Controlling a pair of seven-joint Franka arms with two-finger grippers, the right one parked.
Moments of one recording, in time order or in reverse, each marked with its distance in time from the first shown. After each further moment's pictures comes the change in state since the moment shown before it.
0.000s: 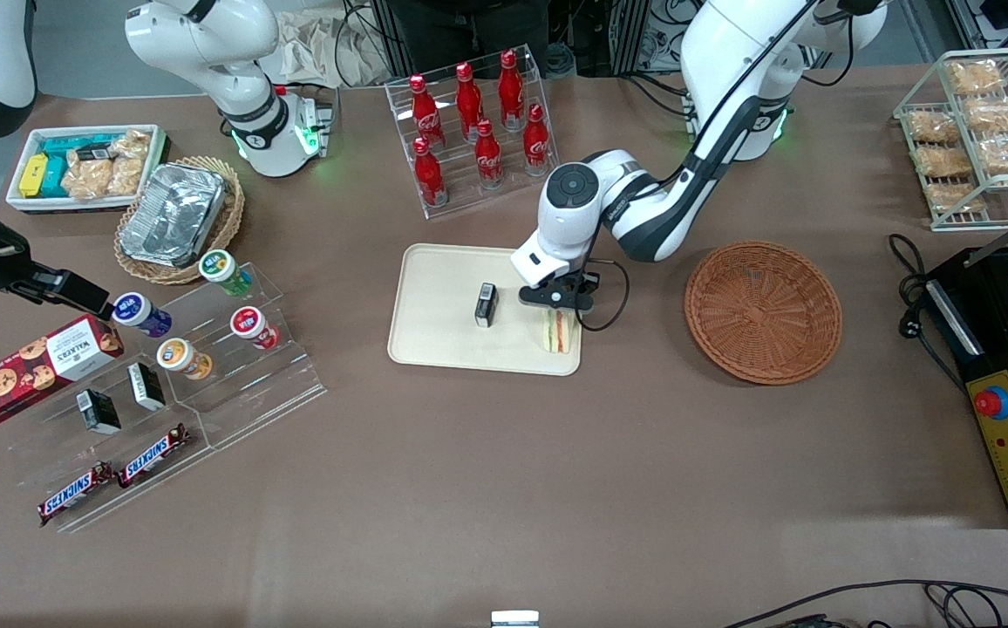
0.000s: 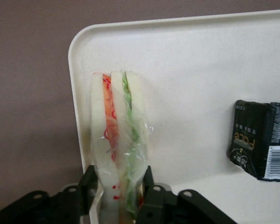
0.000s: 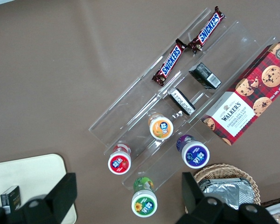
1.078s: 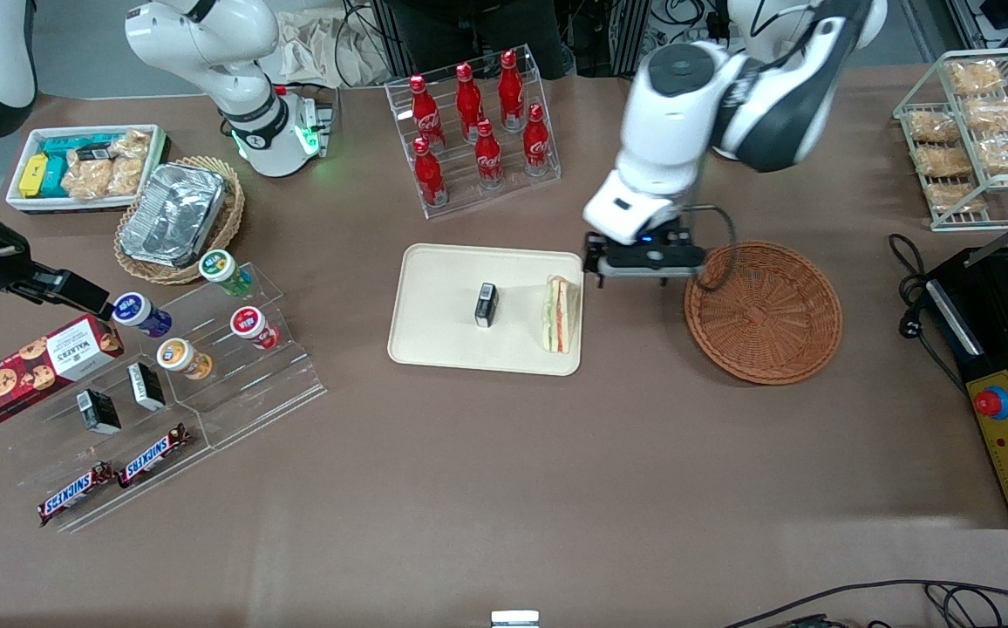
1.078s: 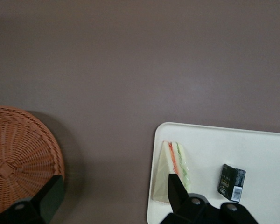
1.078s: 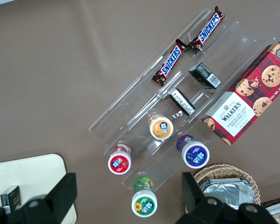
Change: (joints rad) arm 0.006 -0.447 0.218 0.040 -0.172 -0.282 0.154
